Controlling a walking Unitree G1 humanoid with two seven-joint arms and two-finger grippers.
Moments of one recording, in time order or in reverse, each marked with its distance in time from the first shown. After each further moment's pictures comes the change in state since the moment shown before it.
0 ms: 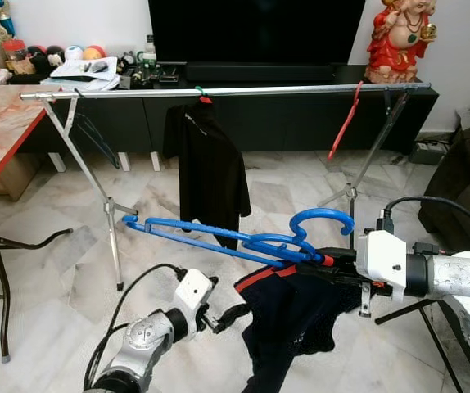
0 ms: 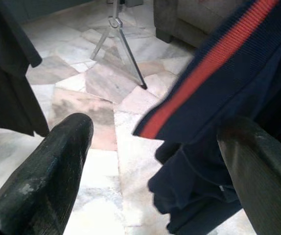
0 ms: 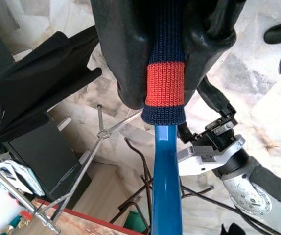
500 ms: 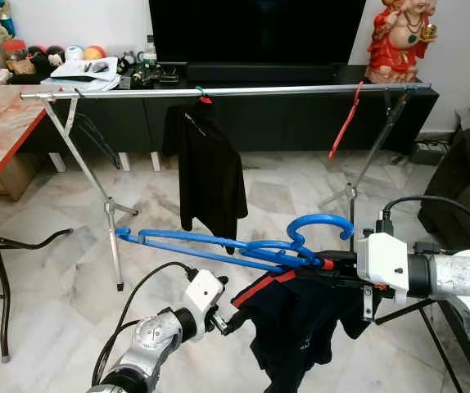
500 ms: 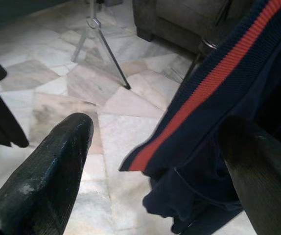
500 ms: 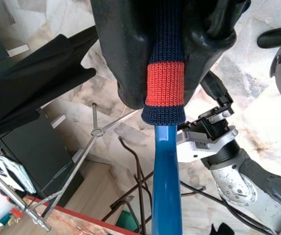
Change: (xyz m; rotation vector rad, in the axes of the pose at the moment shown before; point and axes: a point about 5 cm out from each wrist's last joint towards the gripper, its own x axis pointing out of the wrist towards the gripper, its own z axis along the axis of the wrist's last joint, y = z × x) left arm 0.010 -0.013 0.002 0.013 0.006 -0.086; right arm -0.001 0.002 0.006 -0.012 -0.001 0.038
